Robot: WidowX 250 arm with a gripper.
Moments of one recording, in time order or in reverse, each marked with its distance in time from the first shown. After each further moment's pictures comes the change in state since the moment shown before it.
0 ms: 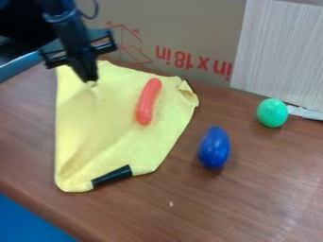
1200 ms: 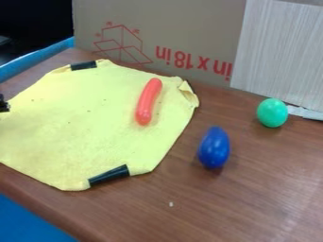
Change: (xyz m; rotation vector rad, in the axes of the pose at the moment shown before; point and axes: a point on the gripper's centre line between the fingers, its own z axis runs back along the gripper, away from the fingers) arm -0.020 0.185 -0.018 0.199 -0.100 -0.103
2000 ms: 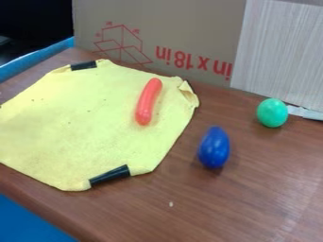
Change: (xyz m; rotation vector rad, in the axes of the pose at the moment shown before) arm 0.003 0.003 0.028 -0.039 0.031 -0.040
